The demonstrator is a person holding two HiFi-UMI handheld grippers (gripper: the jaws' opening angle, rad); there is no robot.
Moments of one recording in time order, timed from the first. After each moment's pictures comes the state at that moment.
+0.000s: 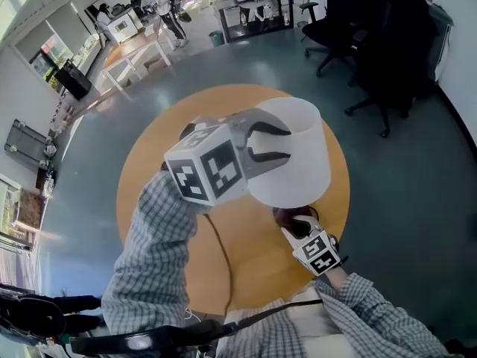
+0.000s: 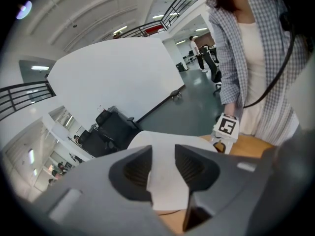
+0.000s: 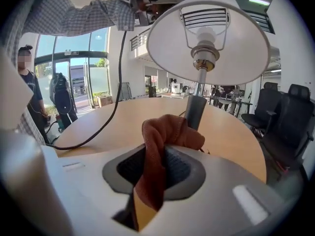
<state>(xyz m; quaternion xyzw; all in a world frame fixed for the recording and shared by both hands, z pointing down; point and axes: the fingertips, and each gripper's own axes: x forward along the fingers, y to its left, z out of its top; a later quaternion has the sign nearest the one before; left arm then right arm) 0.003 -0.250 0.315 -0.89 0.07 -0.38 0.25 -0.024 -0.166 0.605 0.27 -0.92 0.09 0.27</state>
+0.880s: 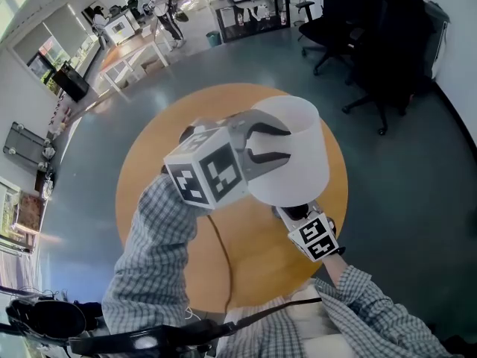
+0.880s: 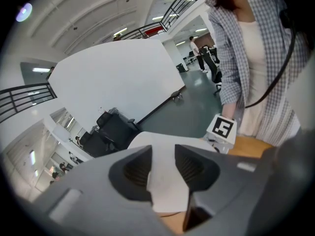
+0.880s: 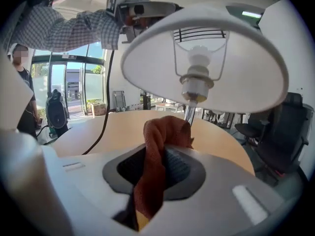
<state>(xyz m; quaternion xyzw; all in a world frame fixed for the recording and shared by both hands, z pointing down) 0.008 -0.243 0.318 -0.89 0.07 -0.37 0.26 -0.030 -0.211 0.558 0.31 -0.92 0.06 0.21</state>
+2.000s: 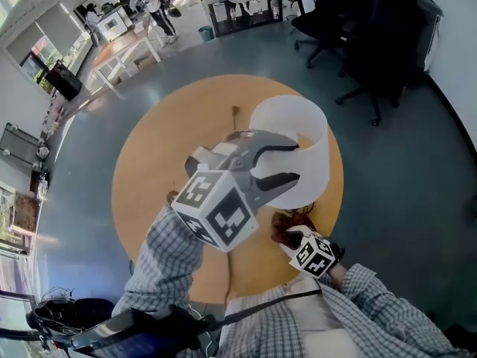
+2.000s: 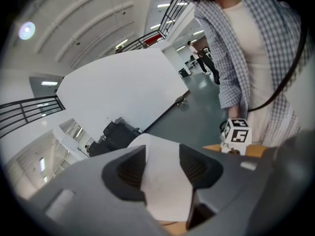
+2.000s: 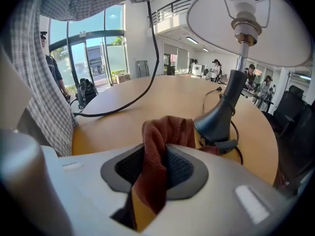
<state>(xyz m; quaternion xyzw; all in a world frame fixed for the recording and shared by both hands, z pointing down) 0.025 -0.174 0.329 -0.89 0.10 -0.32 0.31 -0.022 -0.070 0.651 0.15 -0.90 0.07 0.40</state>
